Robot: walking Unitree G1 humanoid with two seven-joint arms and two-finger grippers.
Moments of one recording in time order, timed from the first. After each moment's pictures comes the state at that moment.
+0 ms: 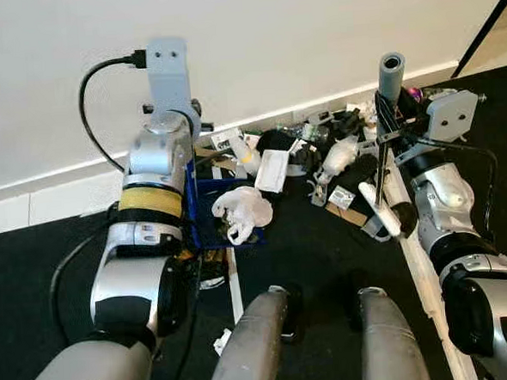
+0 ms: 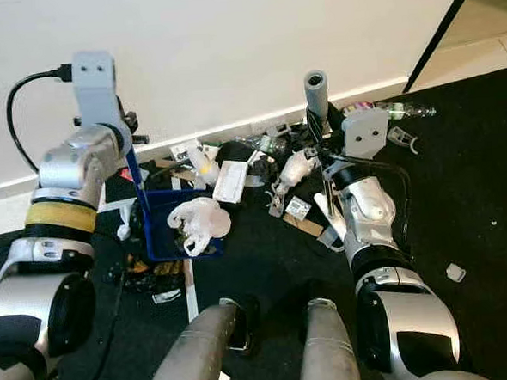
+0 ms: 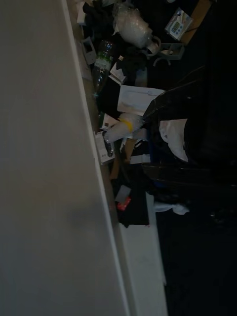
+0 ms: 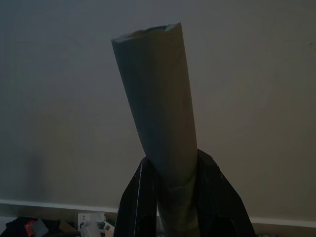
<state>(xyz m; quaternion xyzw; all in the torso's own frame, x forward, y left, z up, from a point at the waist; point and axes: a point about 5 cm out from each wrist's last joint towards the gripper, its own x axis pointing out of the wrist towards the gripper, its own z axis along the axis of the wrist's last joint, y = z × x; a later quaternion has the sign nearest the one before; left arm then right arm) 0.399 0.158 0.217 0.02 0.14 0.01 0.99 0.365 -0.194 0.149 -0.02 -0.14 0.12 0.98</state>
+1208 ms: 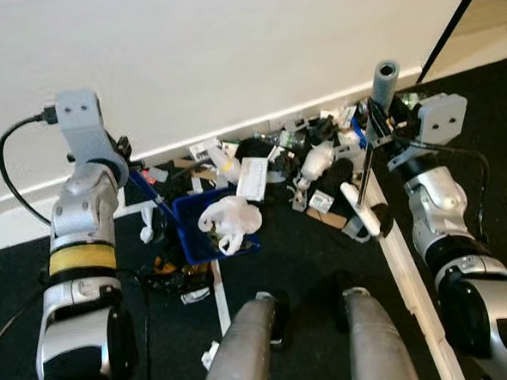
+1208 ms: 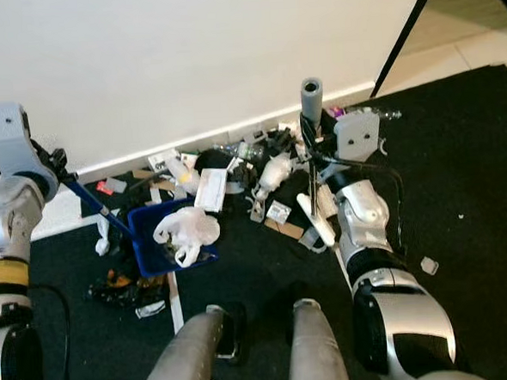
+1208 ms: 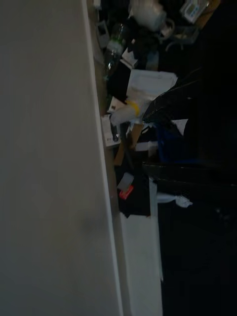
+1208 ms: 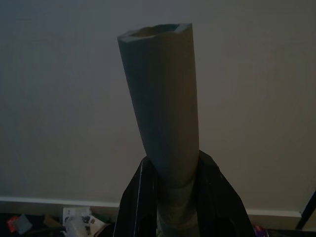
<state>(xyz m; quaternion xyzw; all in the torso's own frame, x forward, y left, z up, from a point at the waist) 0.357 0.258 0.171 -0.01 0.12 0.09 0.99 0.365 -0.185 0.141 -0.01 -0.12 0.13 0.98</state>
